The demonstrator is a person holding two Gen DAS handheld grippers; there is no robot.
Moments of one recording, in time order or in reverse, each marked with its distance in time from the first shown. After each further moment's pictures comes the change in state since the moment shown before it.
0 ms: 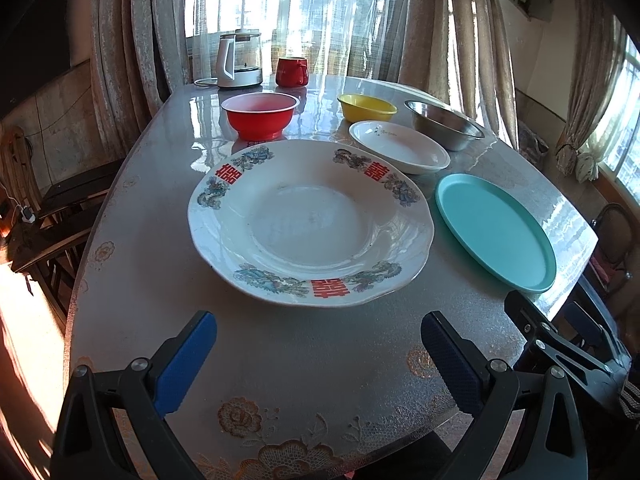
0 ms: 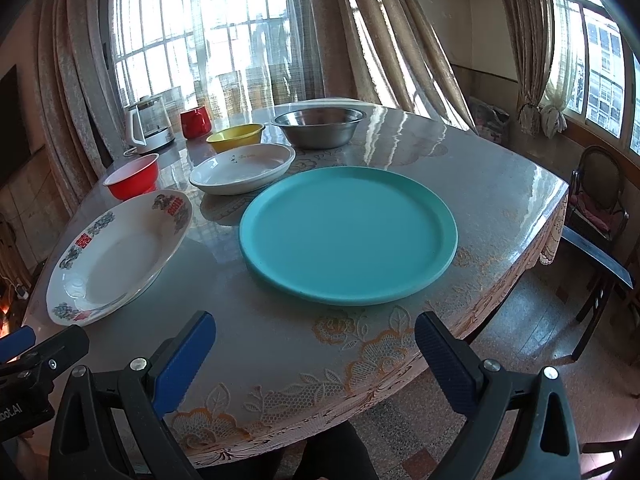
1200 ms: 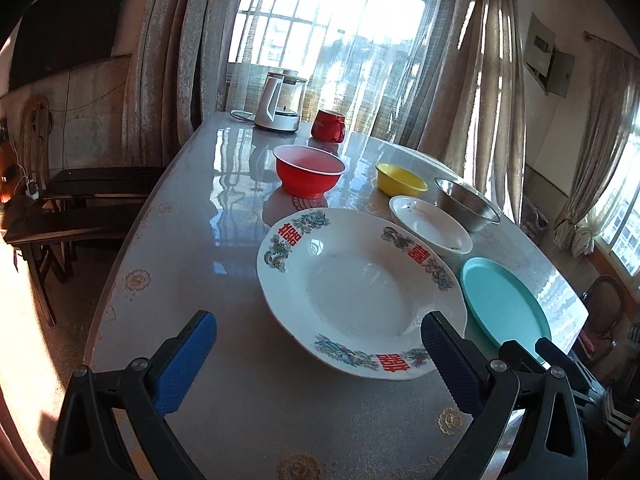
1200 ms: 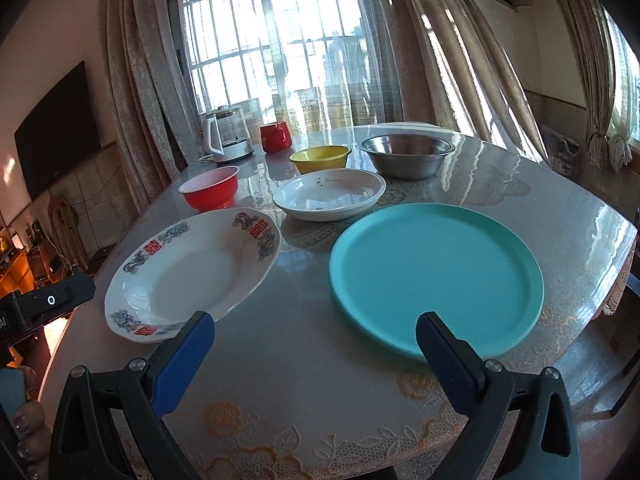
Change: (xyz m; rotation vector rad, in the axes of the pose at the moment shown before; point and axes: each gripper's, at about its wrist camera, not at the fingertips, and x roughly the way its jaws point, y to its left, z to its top) left arm -0.011 0.064 0.019 -0.171 -0.200 -0.033; right arm 0.011 0.026 0.020 -0.111 -0.072 0.311
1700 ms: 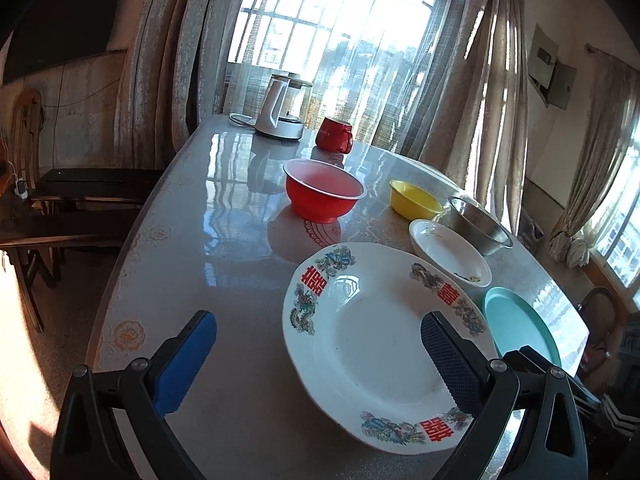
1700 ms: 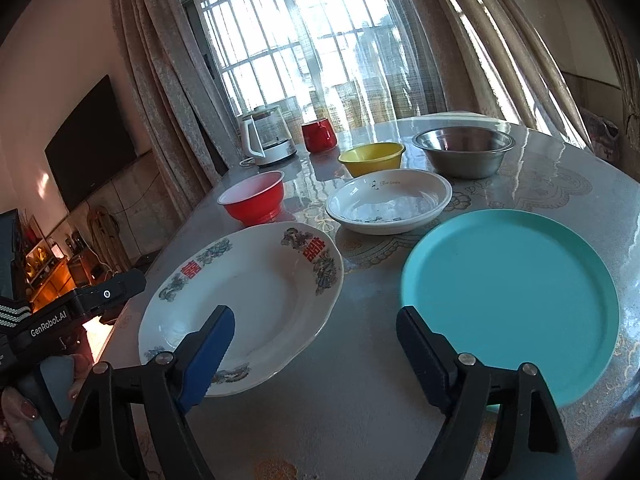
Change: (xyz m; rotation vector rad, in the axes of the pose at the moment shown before) left arm 0.041 0.035 0.031 -0.040 -0.004 -0.068; right arm 0.040 0.014 0.023 0.034 0.024 0.168
